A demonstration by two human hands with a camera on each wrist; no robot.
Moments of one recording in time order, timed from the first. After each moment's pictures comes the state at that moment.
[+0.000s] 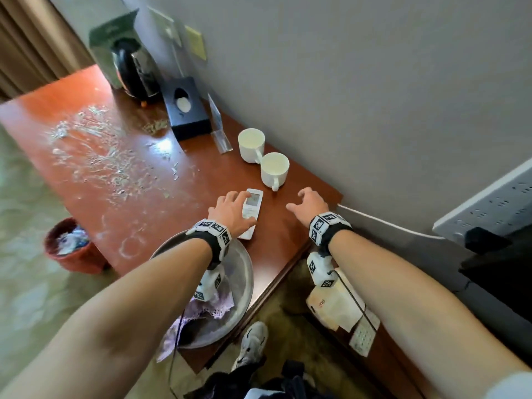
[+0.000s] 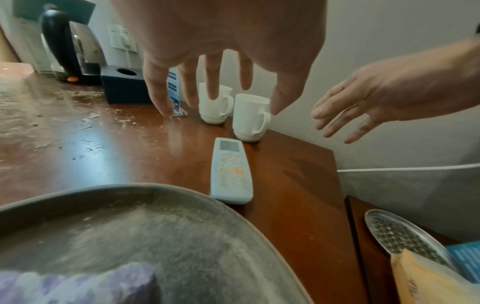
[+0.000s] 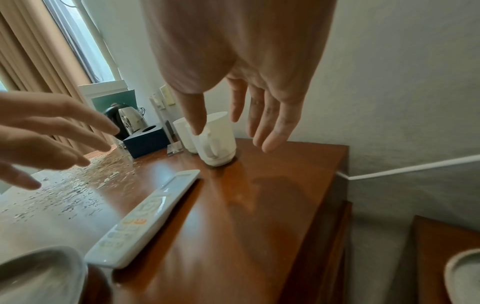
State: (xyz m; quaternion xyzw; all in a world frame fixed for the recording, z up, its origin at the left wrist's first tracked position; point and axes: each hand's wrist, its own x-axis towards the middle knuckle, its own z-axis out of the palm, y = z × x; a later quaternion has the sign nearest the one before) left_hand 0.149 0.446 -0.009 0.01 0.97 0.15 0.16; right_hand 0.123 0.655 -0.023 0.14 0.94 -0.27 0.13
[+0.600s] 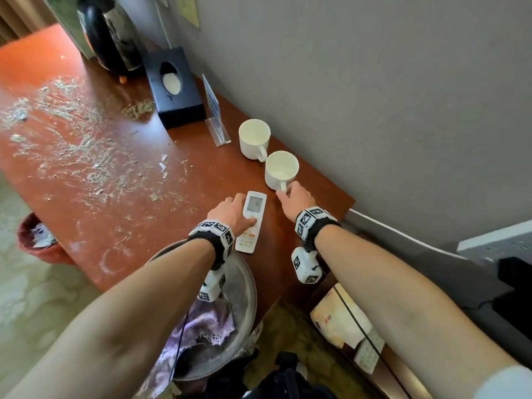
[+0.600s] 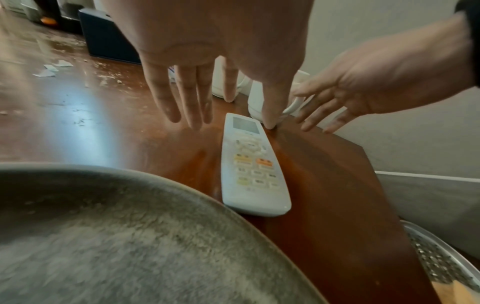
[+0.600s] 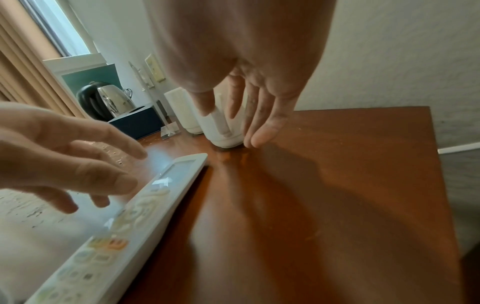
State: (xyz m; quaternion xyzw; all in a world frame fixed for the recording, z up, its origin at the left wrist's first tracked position) left_hand 0.083 0.436 -0.057 -0.02 0.96 0.16 0.25; right_hand 0.054 0.609 -0.059 0.13 0.94 -0.26 0.17
